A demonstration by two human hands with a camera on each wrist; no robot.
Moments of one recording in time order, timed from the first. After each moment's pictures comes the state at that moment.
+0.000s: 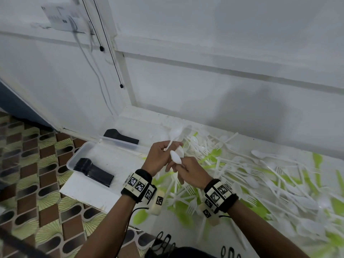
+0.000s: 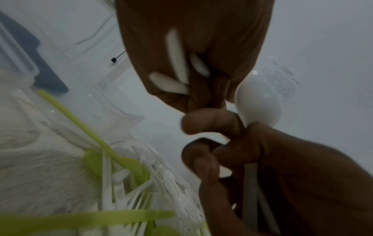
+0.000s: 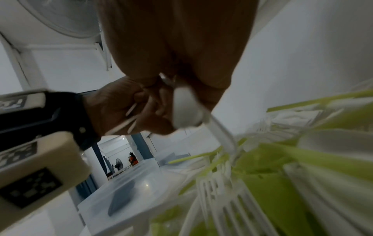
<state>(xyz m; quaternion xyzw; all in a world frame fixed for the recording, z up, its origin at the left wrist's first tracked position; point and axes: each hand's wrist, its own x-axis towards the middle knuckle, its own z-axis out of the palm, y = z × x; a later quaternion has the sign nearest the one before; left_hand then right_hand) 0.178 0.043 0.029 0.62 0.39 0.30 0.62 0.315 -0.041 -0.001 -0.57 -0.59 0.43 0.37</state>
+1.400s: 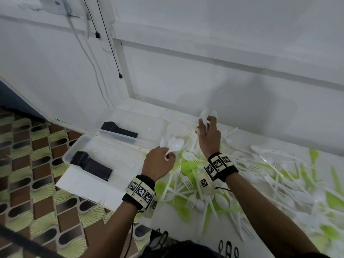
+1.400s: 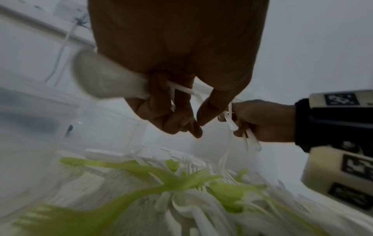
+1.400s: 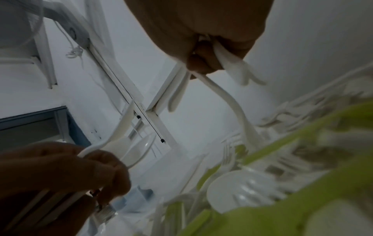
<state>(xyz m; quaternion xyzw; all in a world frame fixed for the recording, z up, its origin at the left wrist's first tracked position) 0.166 0.033 -0.018 0.77 0.51 0.18 0.33 0.370 0.021 -0.011 -0.75 -0.41 0.11 0.51</state>
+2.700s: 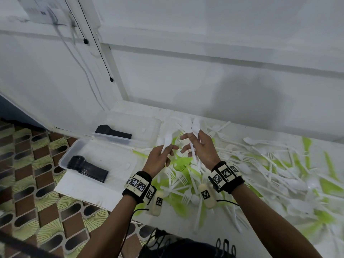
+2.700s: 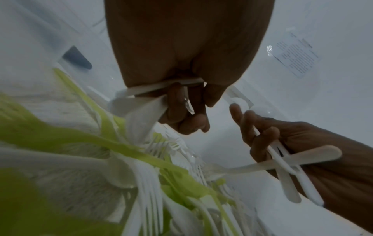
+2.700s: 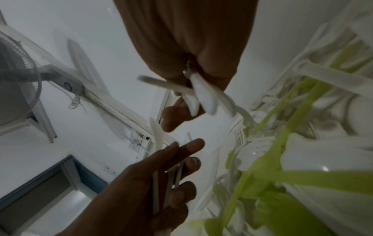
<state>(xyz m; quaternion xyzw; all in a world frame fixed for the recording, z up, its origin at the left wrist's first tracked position) 0.184 0.030 -0.023 0.64 0.44 0.22 0.59 0.356 -0.044 0.015 -0.59 -0.38 0.44 0.56</state>
